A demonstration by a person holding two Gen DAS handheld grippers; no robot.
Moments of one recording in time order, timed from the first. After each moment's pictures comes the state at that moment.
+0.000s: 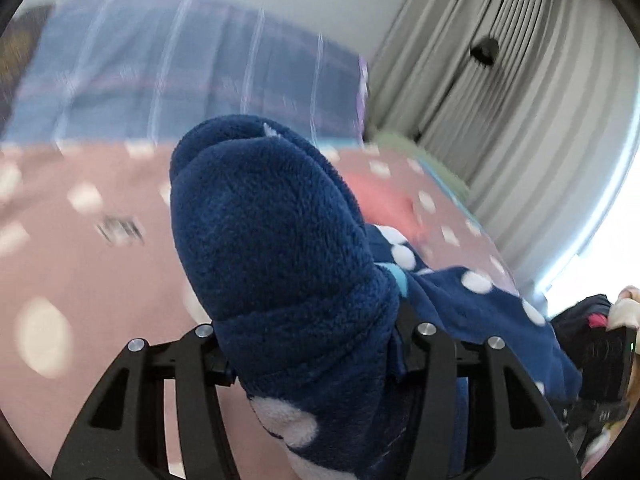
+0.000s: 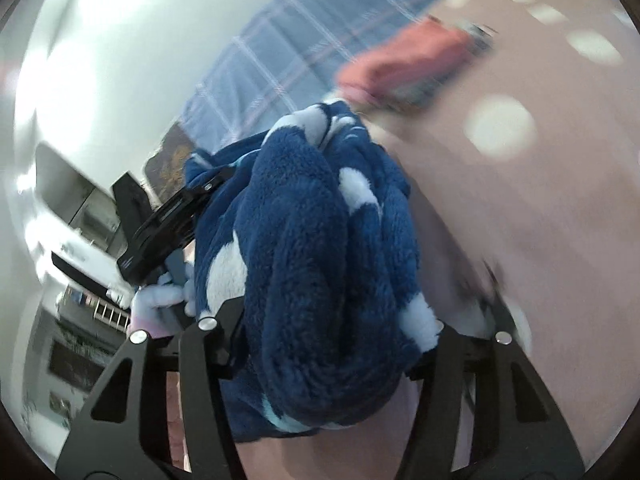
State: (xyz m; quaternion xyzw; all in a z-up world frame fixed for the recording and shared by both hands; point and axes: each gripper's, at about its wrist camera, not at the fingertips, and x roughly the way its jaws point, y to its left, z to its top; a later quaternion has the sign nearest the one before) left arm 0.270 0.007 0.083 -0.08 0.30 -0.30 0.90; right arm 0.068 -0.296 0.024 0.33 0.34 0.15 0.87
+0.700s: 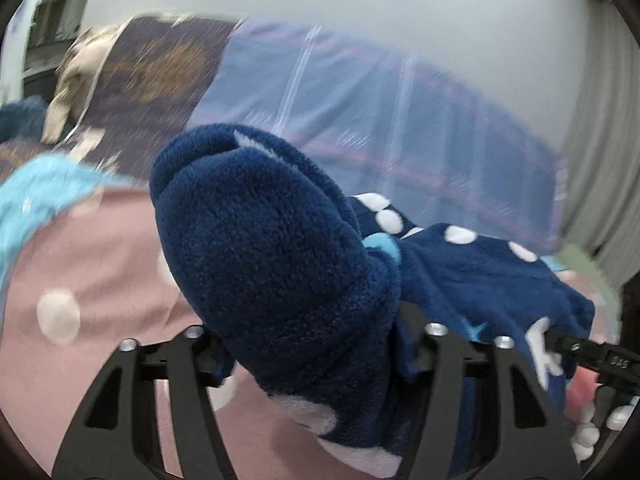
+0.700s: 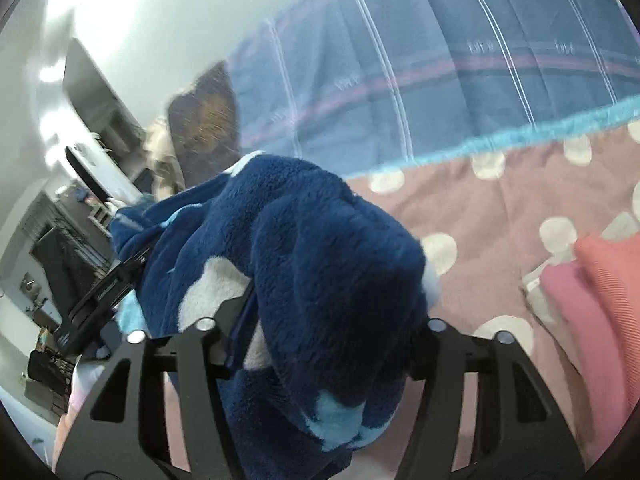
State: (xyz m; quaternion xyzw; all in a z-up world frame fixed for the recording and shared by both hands) left arm 0.480 0.178 0.064 -0.12 0.29 0.03 0.95; right arm 0.499 -0.138 0.050 0.17 0.38 0.25 0.87
